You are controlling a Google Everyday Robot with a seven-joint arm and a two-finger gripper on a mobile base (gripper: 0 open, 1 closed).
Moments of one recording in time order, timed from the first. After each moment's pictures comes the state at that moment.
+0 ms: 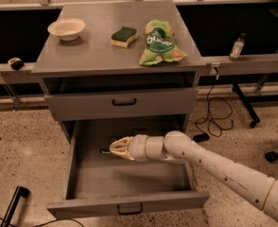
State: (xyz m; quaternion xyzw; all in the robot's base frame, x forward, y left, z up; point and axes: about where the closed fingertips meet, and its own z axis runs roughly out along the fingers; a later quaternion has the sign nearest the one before) arm 0.589 0.087 0.540 -0.57 0.59 0.28 0.50
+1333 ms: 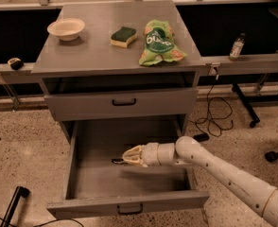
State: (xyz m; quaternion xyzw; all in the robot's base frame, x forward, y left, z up) arm 0.584 0.040 0.477 -0.58 0.60 0.31 0.46
